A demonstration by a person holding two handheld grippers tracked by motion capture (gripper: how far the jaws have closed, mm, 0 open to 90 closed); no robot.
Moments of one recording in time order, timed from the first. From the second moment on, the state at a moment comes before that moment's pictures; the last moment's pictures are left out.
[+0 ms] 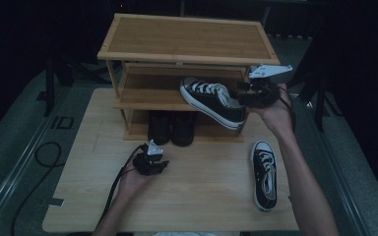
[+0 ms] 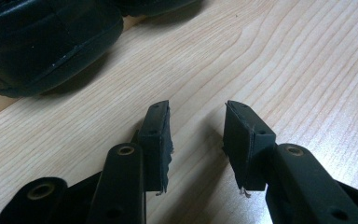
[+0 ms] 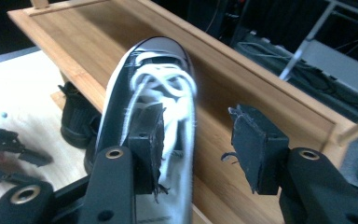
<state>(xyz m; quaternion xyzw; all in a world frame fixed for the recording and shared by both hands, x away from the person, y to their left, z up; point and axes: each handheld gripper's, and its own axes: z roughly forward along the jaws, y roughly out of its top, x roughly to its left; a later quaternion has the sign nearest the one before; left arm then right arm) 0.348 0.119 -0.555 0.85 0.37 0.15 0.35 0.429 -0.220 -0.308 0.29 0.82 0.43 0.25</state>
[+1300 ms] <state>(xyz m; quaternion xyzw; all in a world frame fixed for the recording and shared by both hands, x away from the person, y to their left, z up) 0.414 -0.026 -0.537 0.84 0.34 0.22 0.36 0.374 -0.303 -0.331 0.34 0.79 0.44 0.26</state>
